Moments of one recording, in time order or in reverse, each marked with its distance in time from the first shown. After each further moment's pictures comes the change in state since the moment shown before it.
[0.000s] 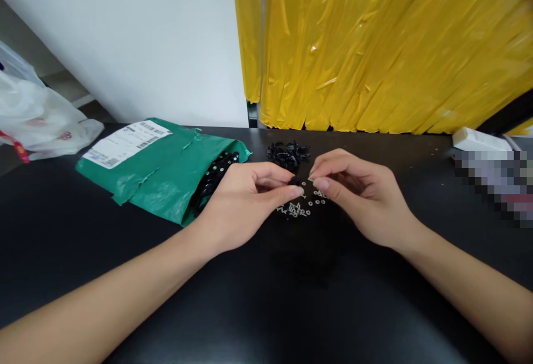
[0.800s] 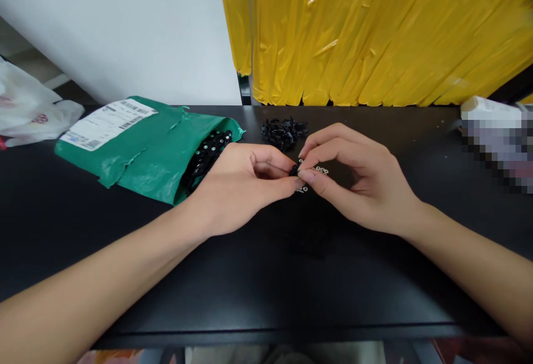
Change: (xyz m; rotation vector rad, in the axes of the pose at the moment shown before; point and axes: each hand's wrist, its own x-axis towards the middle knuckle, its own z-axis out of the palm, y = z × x) left_hand -0.005 0.000 0.004 -0.053 -0.123 -0.054; right_hand -0.006 -0.017 0.000 -0.390 -0.103 -0.216
